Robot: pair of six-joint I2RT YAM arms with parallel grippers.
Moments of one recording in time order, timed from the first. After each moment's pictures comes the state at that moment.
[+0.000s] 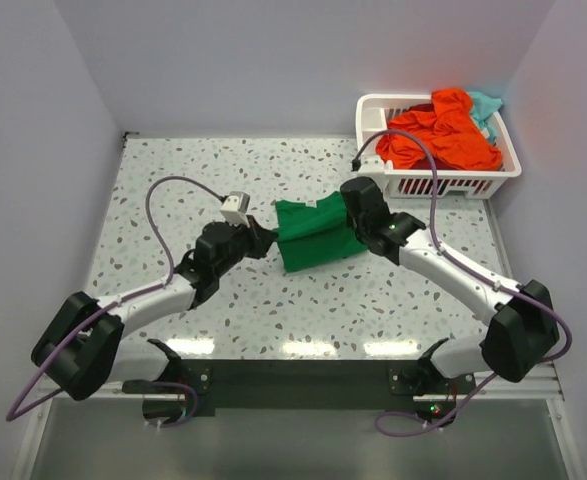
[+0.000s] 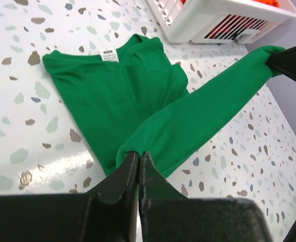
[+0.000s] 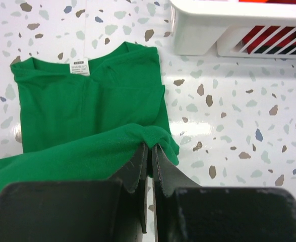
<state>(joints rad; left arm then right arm) -0.61 1.26 0.50 0.49 0.00 -0.53 0.67 1.37 1.08 -0.37 0.62 0.36</state>
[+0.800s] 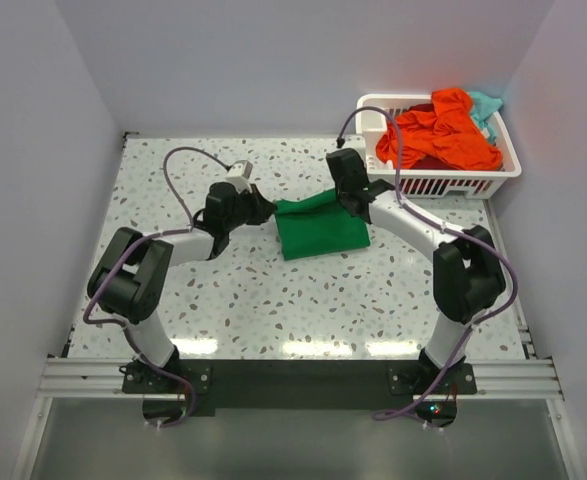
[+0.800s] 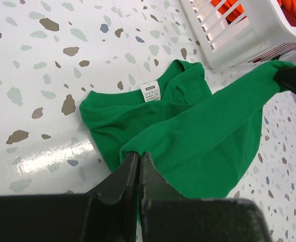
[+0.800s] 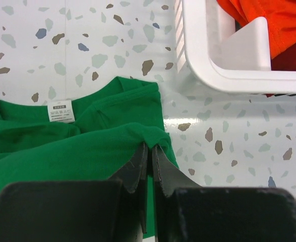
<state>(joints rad) -0.38 1.73 0.83 0.56 0.23 -0.51 0.53 1.77 1.37 -0.31 0.56 0.26</state>
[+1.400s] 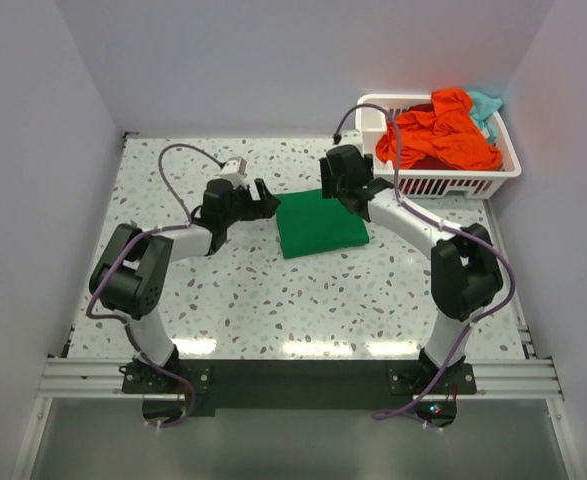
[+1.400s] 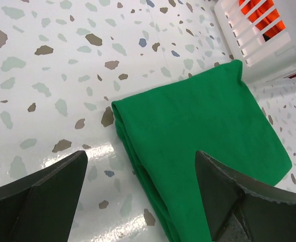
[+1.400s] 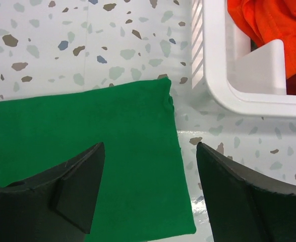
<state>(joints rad) -0.35 1.80 0.89 0.54 0.16 -0.46 0.52 1.81 1.40 -0.26 0.52 0.23</state>
